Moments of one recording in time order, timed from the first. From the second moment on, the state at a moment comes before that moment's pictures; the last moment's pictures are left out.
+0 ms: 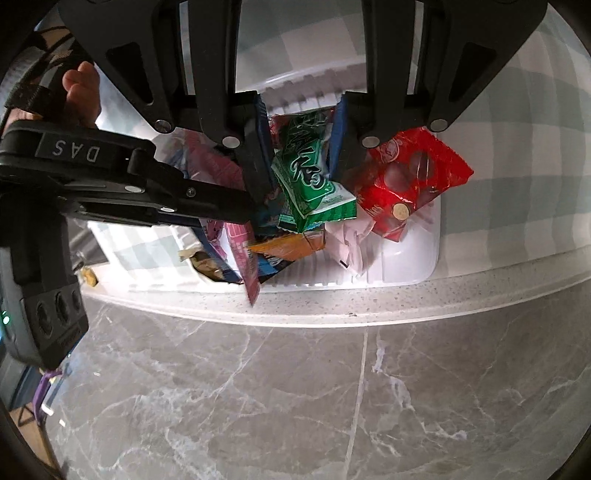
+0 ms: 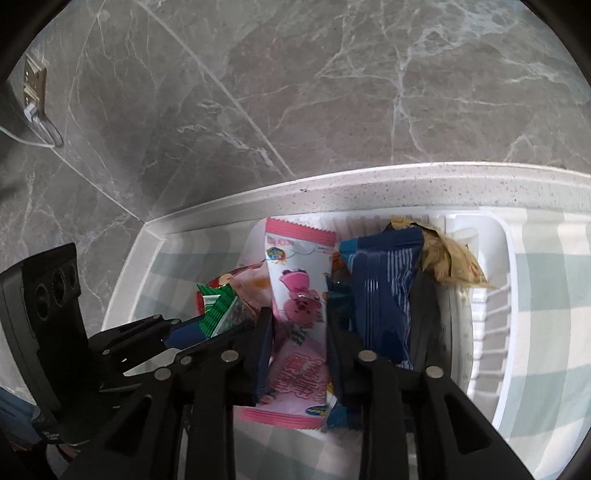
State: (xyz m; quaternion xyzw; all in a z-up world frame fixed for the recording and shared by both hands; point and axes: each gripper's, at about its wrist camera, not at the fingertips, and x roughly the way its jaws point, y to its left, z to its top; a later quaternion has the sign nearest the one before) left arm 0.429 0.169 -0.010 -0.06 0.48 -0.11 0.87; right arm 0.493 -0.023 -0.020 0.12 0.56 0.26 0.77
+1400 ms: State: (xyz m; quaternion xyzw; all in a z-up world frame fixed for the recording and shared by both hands) left arm 0.401 0.183 0.010 -0.05 0.44 -0.07 0.89; right arm 0.469 -0.018 -0.025 0.09 0.57 0.26 0.77
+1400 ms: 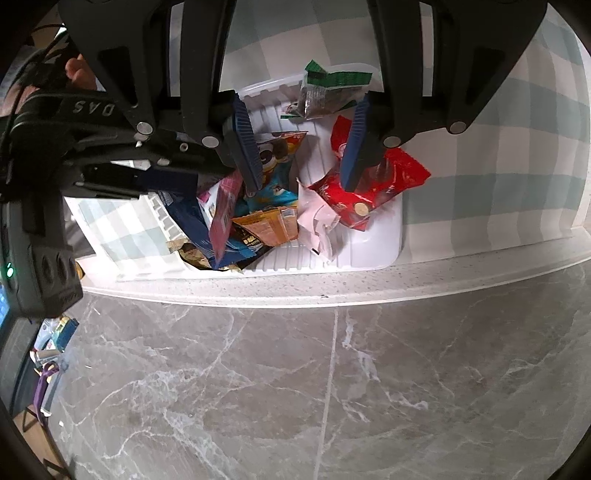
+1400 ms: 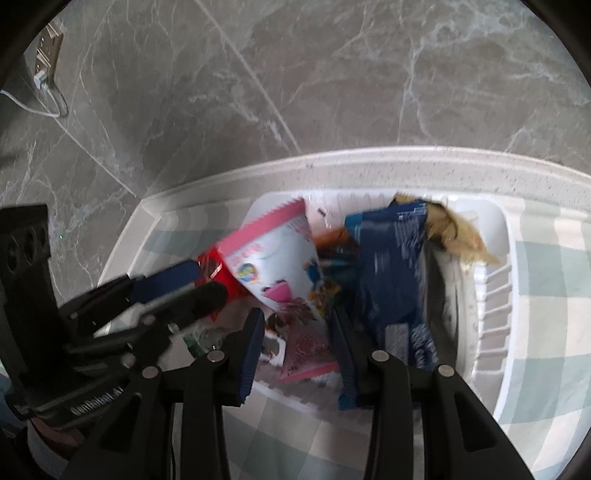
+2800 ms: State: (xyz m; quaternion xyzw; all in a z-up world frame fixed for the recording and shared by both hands) left arm 0.362 0.176 0.028 -0.06 0.43 -0.10 0.89; right arm 0.432 -0.094 0.015 0.18 0.55 0.23 0.78
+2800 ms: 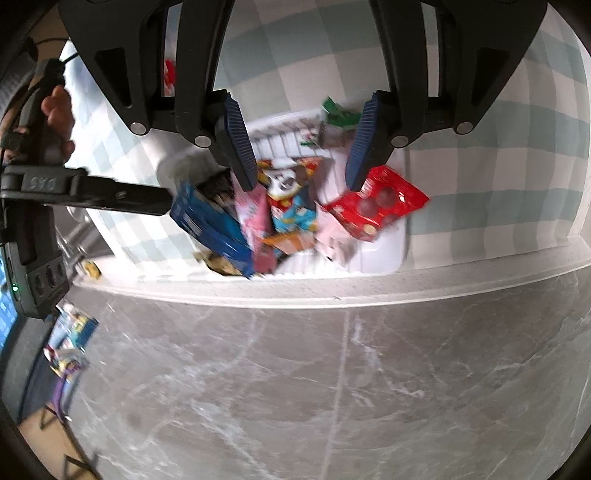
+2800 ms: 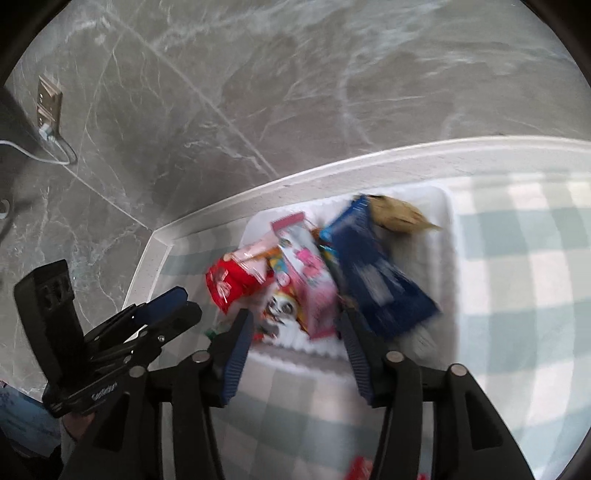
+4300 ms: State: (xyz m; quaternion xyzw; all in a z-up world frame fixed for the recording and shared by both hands) left arm 0.302 -0.045 -0.074 0.28 0.47 -0.43 0.72; right arm 0.168 -0.178 -0.029 0.35 0.61 0.00 0.71
